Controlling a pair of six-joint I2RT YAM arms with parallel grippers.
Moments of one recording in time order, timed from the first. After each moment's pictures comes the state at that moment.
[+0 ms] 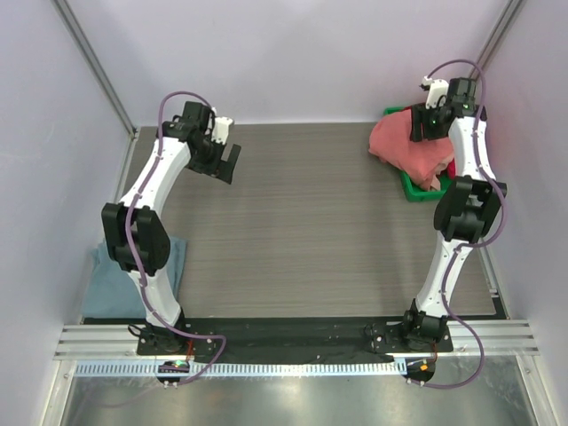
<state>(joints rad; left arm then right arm) -0.20 1.87 1.79 -0.99 0.13 0.19 -0.22 2.18 2.16 -0.78 -0.23 -0.33</state>
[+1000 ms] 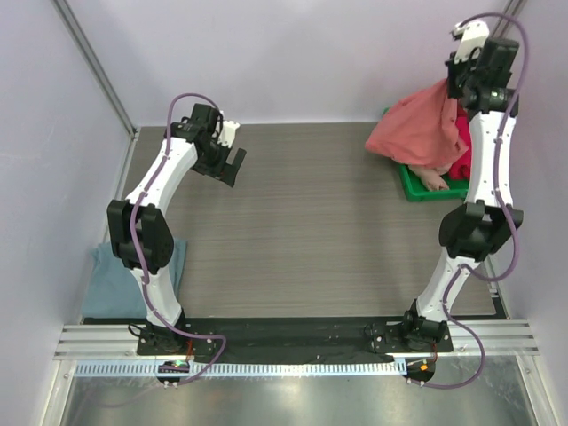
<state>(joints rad) -0.24 1.89 1.79 -0.99 0.07 0.21 -0.21 1.98 2.27 -0.64 -0.17 -0.35</state>
